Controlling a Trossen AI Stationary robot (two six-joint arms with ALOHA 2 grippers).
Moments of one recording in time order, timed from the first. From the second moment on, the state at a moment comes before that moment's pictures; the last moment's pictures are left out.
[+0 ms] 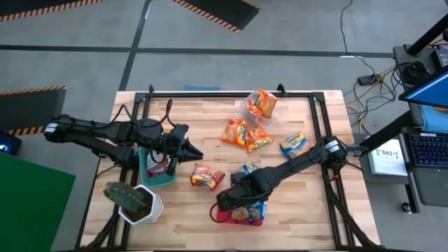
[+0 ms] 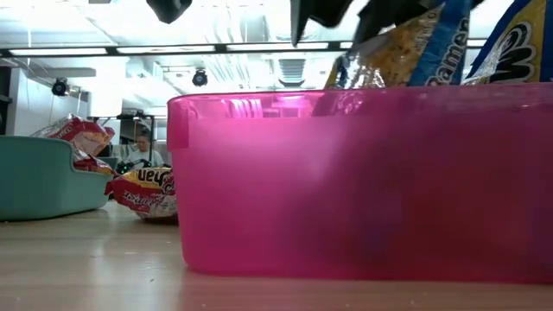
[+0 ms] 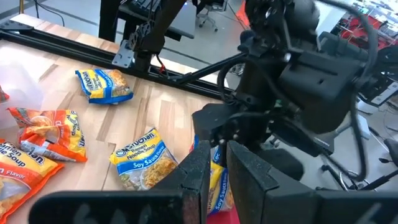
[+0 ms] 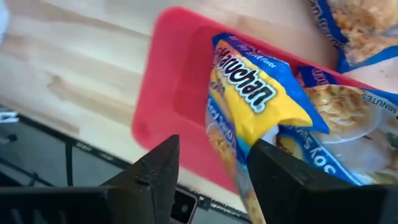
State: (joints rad) left arm -0.13 1.01 0.93 -0.19 0.09 -0.38; right arm 0.40 2.05 1.87 -1.01 -0.06 1.70
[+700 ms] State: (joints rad) left arm -0.13 1.01 0.95 -0.26 0.09 -0.39; right arm 0.40 2.05 2.15 -1.25 0.02 1.44
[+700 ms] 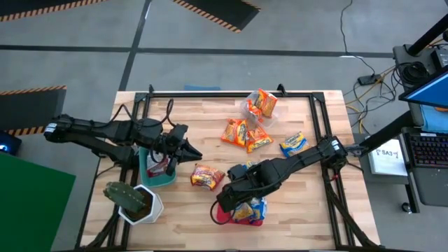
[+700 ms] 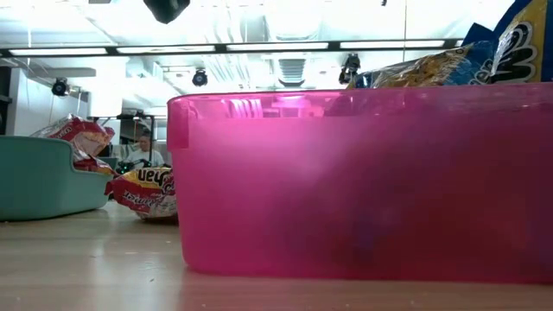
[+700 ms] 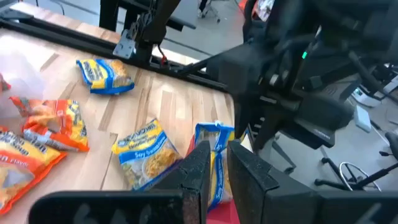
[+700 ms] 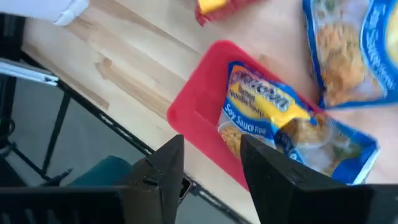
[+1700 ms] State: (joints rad) left arm 0.01 1.13 1.12 -0.34 -0.02 -0.09; right arm 0.16 1.82 2.20 -1.42 0.41 0.91
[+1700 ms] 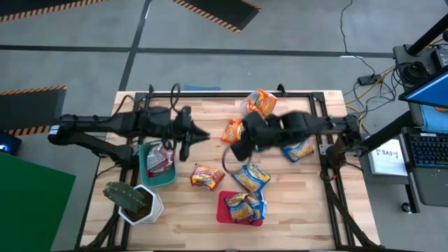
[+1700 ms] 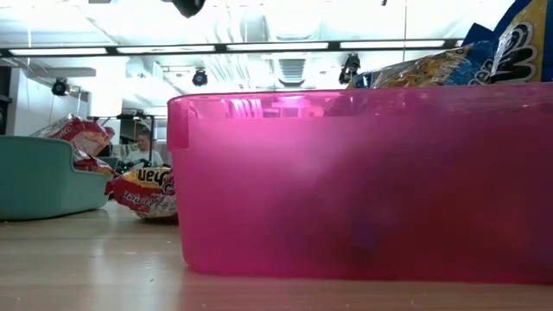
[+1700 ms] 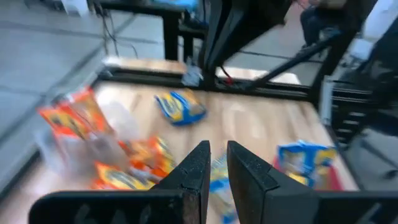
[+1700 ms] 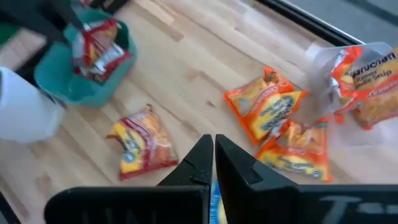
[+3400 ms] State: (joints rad) left arm 0.50 1.42 1.29 -0.24 0.34 0.10; right arm -0.53 1.36 0.78 -0.53 -0.26 0.49
